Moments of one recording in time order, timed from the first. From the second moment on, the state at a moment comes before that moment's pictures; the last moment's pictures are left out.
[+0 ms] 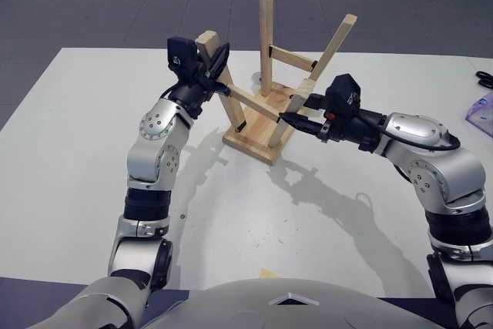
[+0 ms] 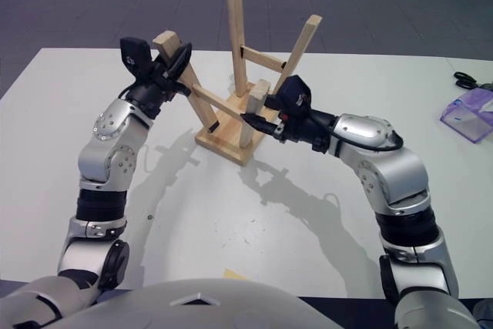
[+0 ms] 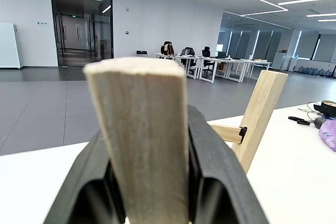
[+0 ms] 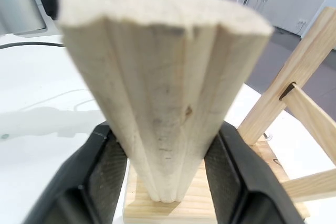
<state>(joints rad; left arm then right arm) -0.43 0.17 0.00 -0.06 -0.42 0.34 -0.24 -0.36 -0.62 0.10 -0.42 0.54 0.74 0.67</state>
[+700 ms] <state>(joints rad) -0.42 0.17 0.02 -0.06 -0.42 0.36 -0.25 -0.37 -0.61 0.12 -0.40 0.51 0.74 0.67</state>
